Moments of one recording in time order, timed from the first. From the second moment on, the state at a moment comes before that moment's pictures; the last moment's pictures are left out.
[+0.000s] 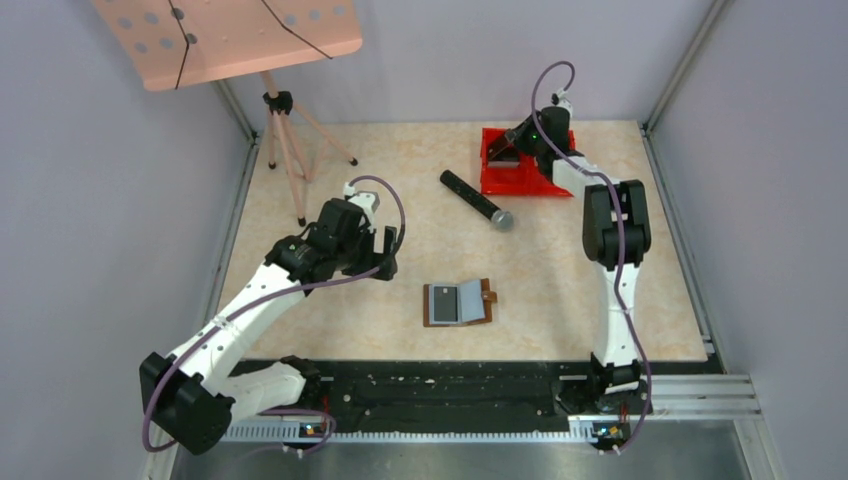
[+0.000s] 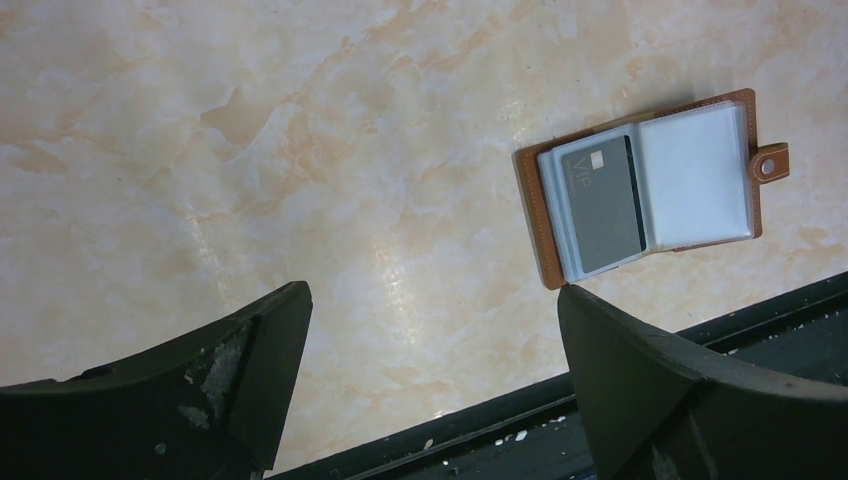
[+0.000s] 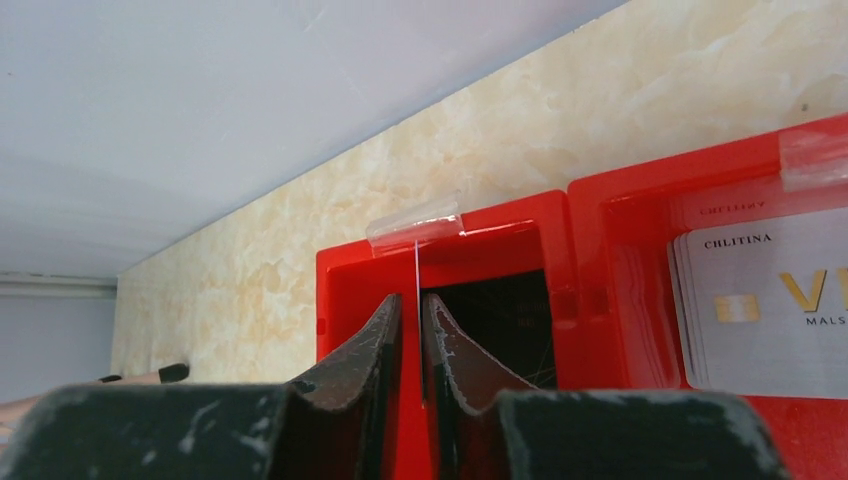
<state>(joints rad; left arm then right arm) -0.54 1.10 0.98 -0.73 -0.02 -0.33 0.16 2.30 1.73 0.21 -0.11 0.73</state>
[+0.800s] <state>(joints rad) -0.53 1.09 0.97 -0.73 -0.02 -0.32 0.14 2.33 2.03 -0.08 -0.05 0.68</state>
